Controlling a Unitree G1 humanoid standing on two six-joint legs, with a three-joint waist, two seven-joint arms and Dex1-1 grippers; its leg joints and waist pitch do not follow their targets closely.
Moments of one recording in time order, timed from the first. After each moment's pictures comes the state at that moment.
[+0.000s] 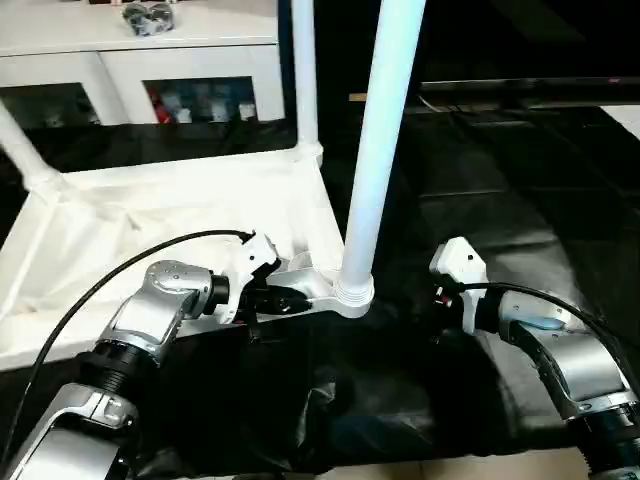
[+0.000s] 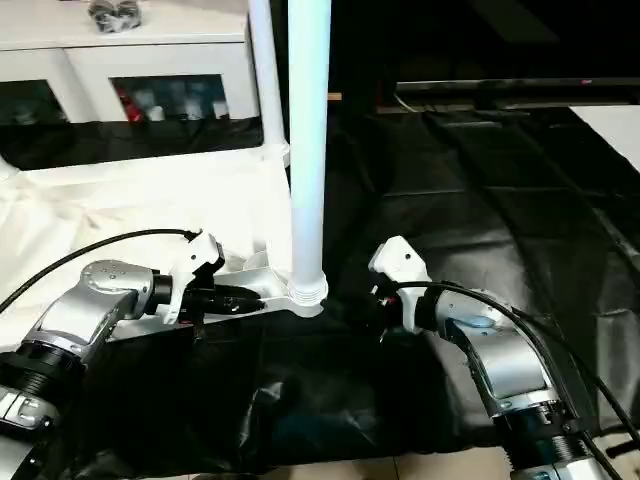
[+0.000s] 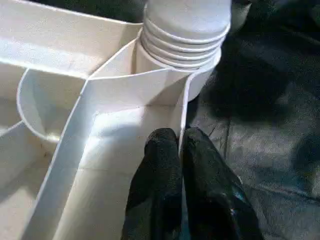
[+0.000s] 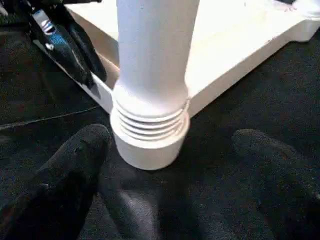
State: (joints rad) left arm -0.53 0.43 -0.26 0.43 -0.12 0.31 -1.14; right arm -0.31 -0.46 0.15 0.13 0.18 0.28 0.91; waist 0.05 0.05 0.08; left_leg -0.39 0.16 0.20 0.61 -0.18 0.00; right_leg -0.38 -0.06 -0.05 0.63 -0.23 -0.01
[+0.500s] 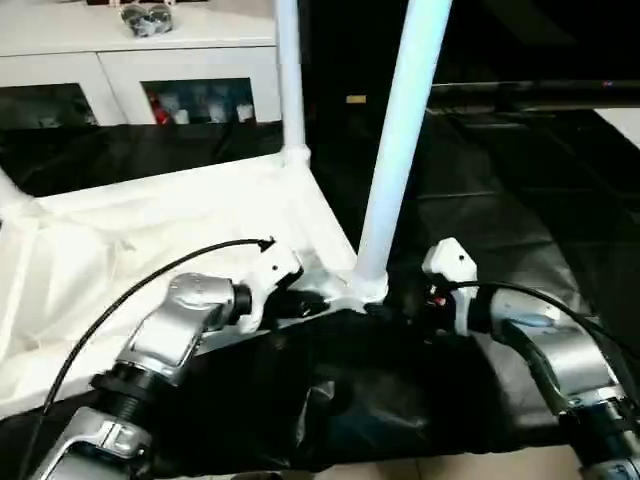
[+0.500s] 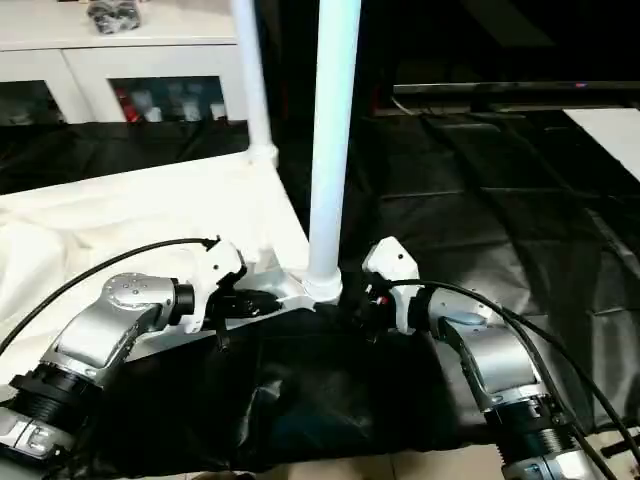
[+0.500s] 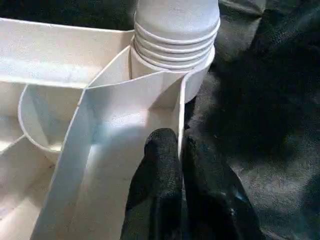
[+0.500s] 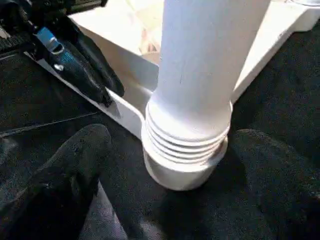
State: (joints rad) left arm -0.47 0.37 -0.27 0.31 -0.09 0.36 -0.98; right arm -0.33 -0.44 0.17 0.18 0.18 0.27 0.91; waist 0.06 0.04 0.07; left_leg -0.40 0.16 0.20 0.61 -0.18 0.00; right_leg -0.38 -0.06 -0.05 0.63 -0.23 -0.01
